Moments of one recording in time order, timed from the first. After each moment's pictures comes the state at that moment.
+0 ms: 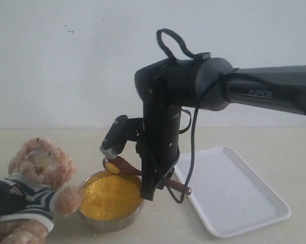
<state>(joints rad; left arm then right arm) 0.22 1.58 -0.50 -1.73 0.65 1.62 0.72 2.11 -1.78 -0.09 1.13 -0.59</state>
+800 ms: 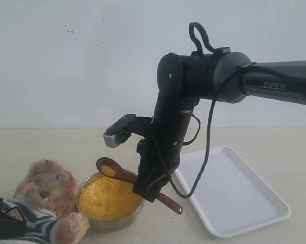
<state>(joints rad) 0.22 1.45 -0.50 -1.24 0.77 1.09 0.64 2.10 -1.78 0.24 1.22 -0.68</state>
